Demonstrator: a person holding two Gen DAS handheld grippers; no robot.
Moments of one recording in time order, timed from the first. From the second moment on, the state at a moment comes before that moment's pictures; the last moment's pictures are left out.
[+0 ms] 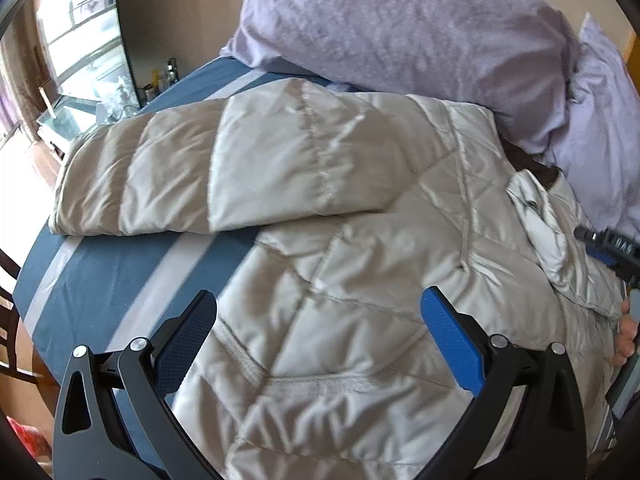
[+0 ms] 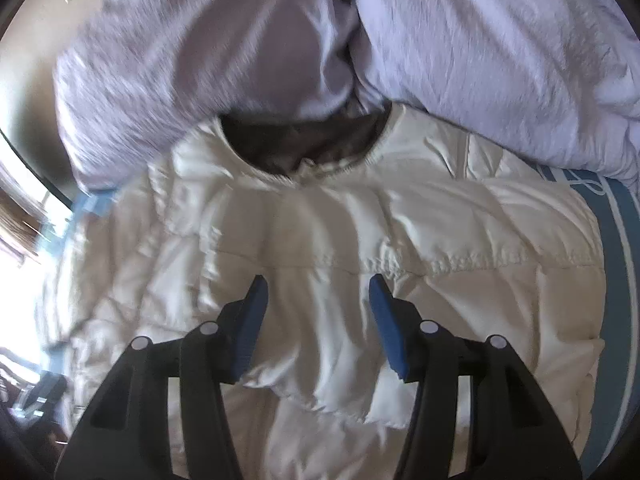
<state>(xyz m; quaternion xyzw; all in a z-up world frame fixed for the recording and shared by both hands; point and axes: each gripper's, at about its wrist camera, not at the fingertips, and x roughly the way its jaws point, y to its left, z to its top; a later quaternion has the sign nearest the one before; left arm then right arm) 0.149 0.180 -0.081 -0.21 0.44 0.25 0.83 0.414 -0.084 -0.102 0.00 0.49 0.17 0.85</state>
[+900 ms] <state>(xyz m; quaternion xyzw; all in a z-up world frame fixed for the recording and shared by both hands) 0.044 0.415 -0.117 -0.39 0.39 0.47 0.69 0.374 -0.068 -0.109 -0.09 0.50 0.17 0.84</state>
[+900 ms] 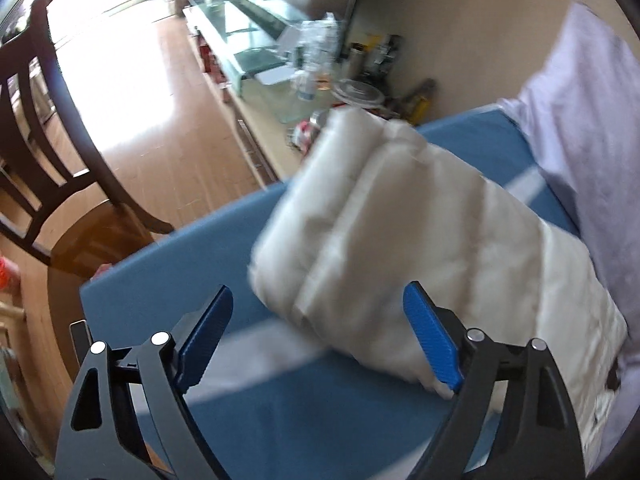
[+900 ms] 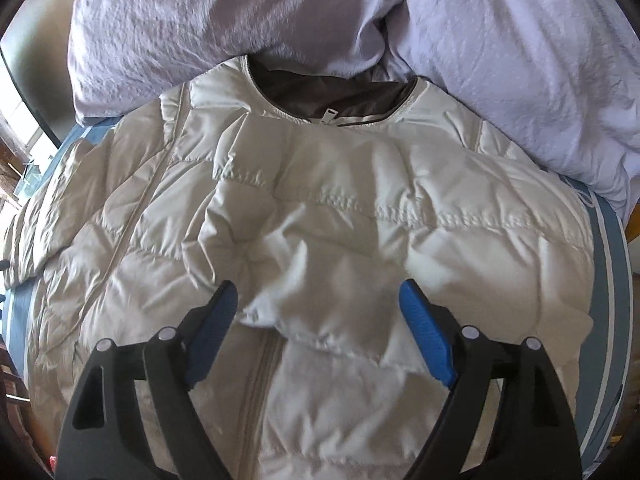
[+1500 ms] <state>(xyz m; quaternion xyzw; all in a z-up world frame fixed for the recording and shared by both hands) 0.063 0.411 -0.096 -0.38 0.36 0.46 0.72 0.363 -0.107 -0.104 -0.05 0.50 0.15 0.85</state>
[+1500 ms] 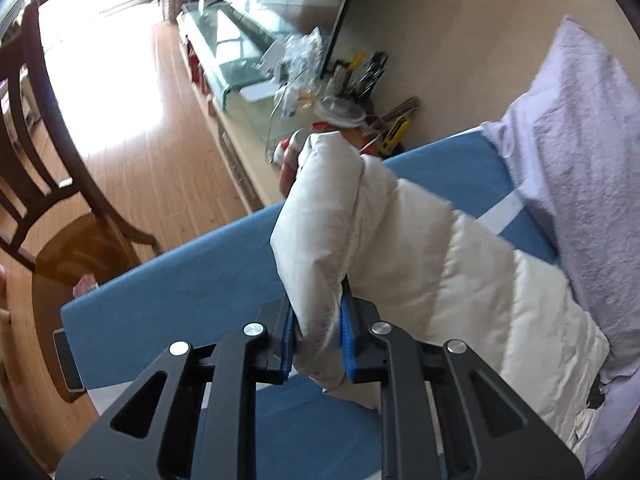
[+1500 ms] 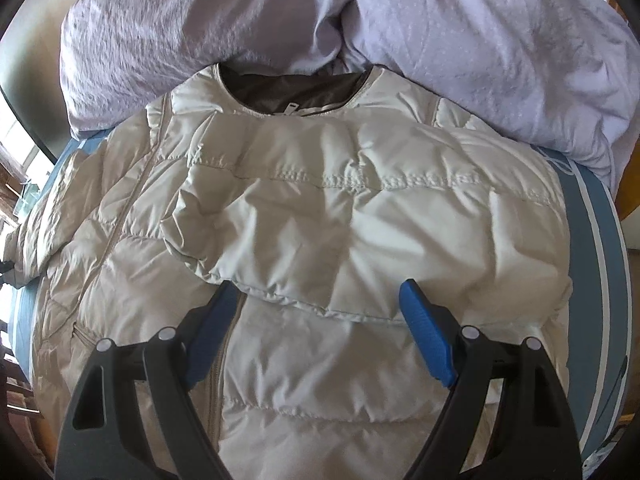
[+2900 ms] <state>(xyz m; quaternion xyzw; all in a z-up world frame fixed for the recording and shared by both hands) 0.307 0.062 -0.013 -0.24 0.42 -0.03 0.88 0.337 -0.229 -0.116 0.06 0.50 0.06 0.86</state>
